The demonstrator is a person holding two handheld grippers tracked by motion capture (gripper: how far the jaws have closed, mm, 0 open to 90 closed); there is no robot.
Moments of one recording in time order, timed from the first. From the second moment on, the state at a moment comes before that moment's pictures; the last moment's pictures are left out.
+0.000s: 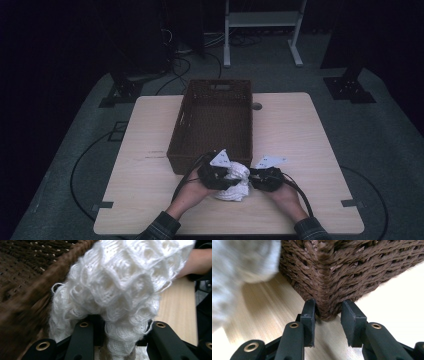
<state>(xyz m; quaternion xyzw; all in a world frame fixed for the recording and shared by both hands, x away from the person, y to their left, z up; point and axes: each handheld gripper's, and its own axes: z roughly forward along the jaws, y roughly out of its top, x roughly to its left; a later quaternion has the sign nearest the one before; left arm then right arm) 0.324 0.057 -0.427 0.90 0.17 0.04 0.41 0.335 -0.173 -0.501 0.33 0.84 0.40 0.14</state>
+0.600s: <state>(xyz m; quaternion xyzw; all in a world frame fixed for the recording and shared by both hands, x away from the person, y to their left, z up) 0.301 0.176 -0.405 0.87 0.27 0.10 0.40 0.335 -0.173 -0.501 0.33 0.84 0.40 0.13</state>
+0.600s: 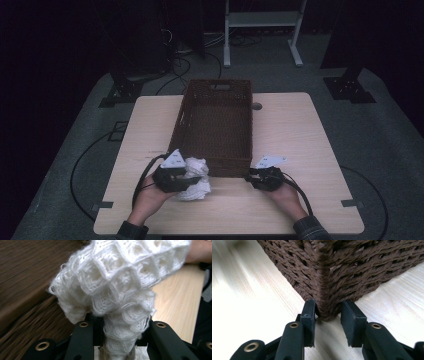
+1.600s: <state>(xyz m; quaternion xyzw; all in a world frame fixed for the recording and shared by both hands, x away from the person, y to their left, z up) 0.322 0.300 -0.458 0.84 0.44 0.12 0.30 0.335 -0.172 -0.501 0.33 0.84 0.40 0.14</state>
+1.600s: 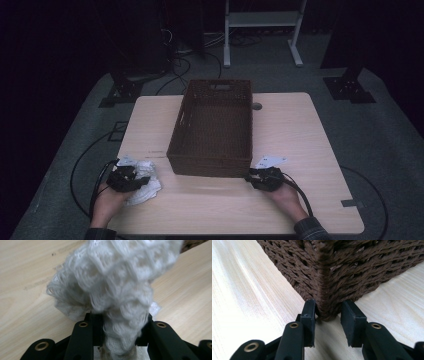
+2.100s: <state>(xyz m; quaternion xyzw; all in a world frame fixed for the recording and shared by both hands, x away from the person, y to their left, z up) 0.324 0.300 -0.465 0.83 0.45 0.13 0.30 0.335 -0.172 -0.501 0.33 0.84 0.40 0.14</state>
